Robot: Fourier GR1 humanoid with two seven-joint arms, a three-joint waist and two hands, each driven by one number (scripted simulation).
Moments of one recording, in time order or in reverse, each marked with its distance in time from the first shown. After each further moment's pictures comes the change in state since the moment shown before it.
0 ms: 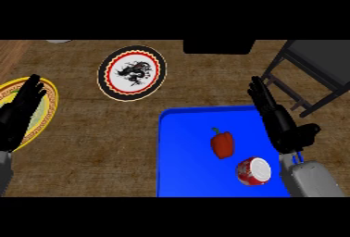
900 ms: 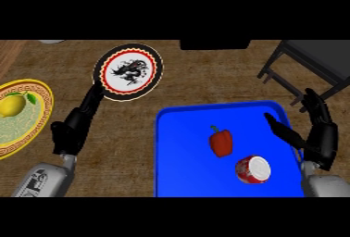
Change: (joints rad) left arm -0.024 -0.241 -0.206 -0.112 -0.164 0.143 0.030; right arm 0.119 0.030 -0.219 0.047 0.209 -0.496 -0.059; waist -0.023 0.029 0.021
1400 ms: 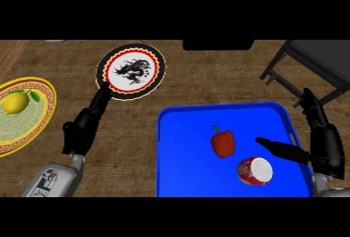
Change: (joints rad) left arm -0.008 -0.049 -0.011 0.001 -0.043 0.002 0.018; right arm 0.080 -0.109 0.104 -0.195 0.037 0.176 0.118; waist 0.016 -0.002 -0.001
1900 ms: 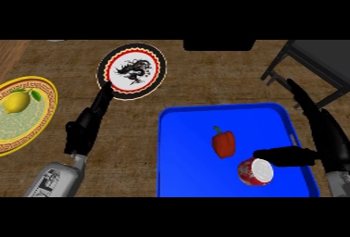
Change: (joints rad) left arm 0.000 -0.014 0.002 -0.013 -0.022 -0.005 0.018; right arm -0.117 -0.209 0.159 -0.270 0.174 0.176 0.582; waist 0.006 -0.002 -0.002
